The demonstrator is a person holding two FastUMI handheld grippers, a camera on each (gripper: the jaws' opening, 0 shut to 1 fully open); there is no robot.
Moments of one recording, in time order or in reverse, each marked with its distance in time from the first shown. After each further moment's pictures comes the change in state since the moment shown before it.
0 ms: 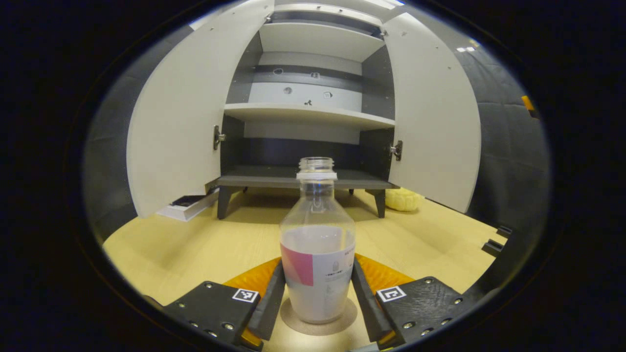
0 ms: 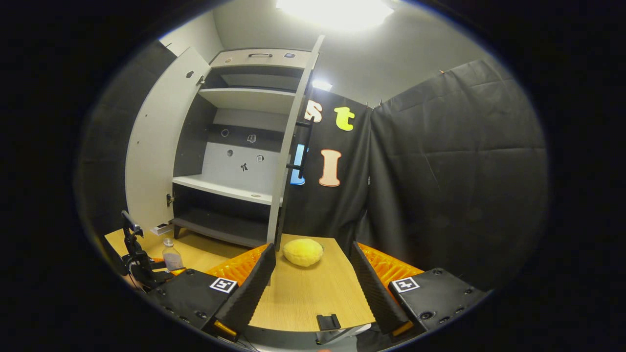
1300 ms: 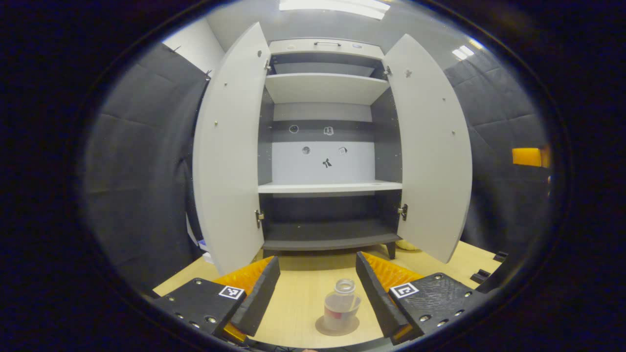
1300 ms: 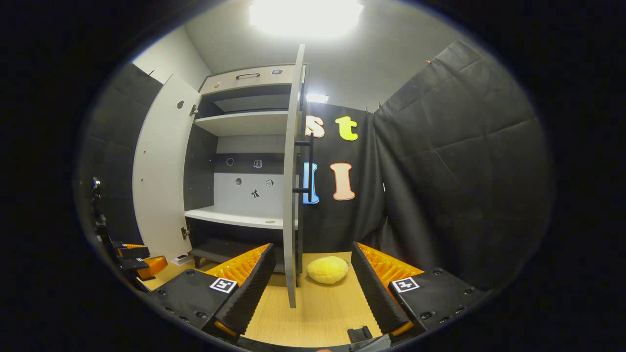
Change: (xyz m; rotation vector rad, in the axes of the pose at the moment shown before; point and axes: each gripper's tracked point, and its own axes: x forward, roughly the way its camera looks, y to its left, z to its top) left arm -0.118 0.037 0.197 0.072 -0.160 0.189; right arm 0.032 0.012 0.022 0.177 -0.111 0.093
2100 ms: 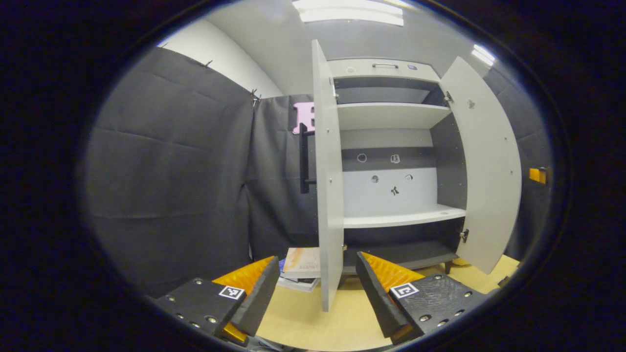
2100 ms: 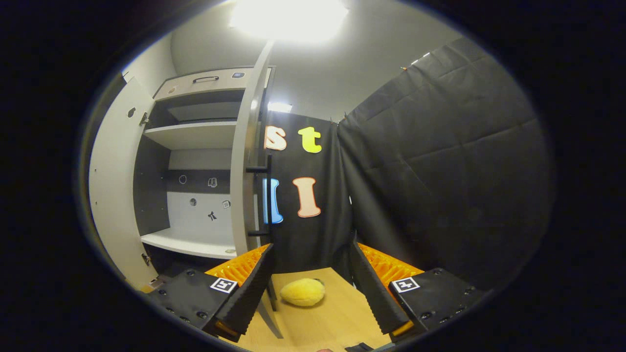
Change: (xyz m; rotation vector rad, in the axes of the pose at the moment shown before) left arm -0.040 0.150 0.070 0.009 -0.081 0.278; right arm 0.078 -0.042 0.063 0.012 -0.099 -0.286
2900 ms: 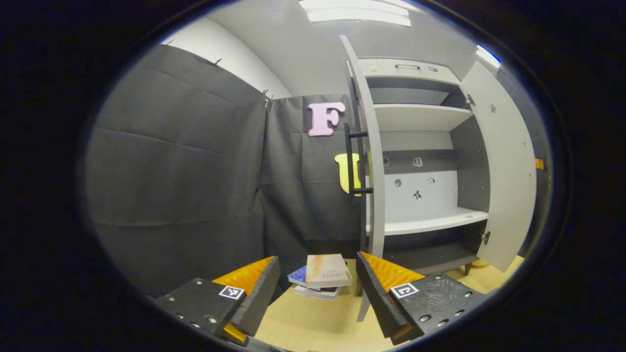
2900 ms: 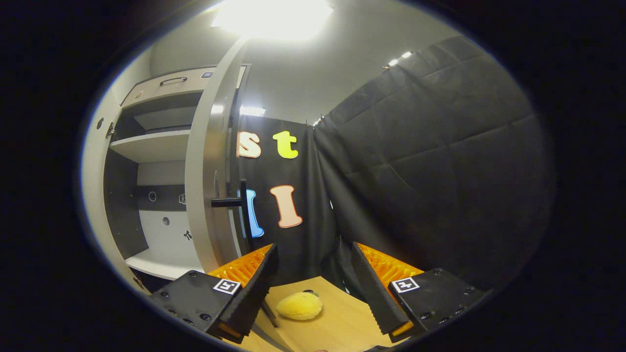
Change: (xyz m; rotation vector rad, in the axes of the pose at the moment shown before) left arm 0.045 0.072 -0.004 0.006 -0.023 0.030; right arm 0.047 0.009 0.018 0.079 0.009 -0.125
